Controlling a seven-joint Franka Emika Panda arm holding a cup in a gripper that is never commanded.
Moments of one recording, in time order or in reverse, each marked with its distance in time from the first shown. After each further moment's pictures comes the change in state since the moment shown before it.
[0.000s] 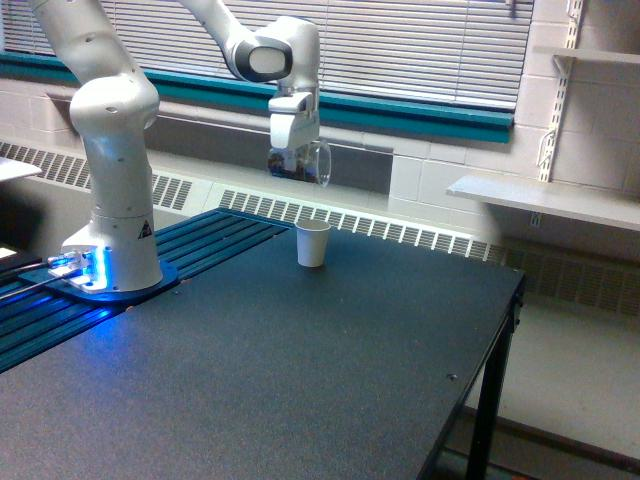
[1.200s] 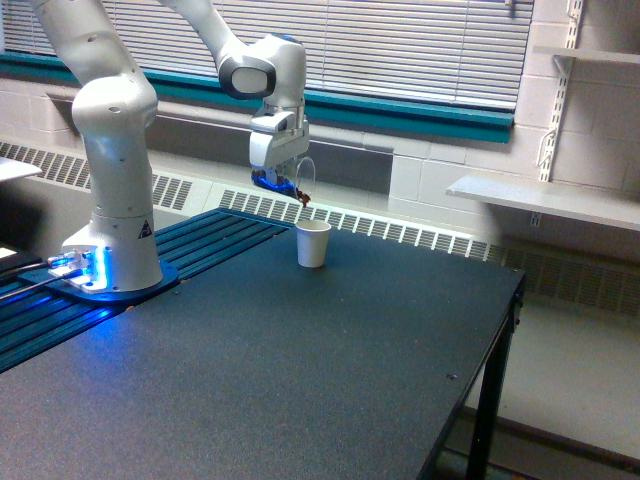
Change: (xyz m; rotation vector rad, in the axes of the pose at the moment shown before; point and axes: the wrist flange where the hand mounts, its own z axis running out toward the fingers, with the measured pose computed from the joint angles) arm -0.018 0.022 0.033 -0.003 -0.102 0.121
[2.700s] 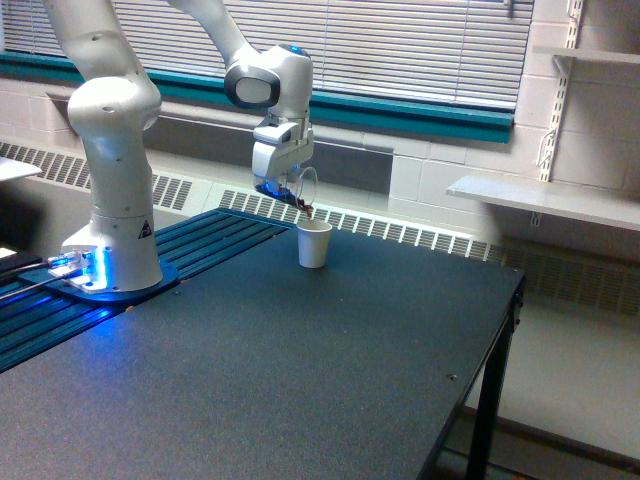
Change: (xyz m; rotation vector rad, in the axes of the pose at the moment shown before) arm 0.006 -0.008 0.018 -0.019 -0.055 0.029
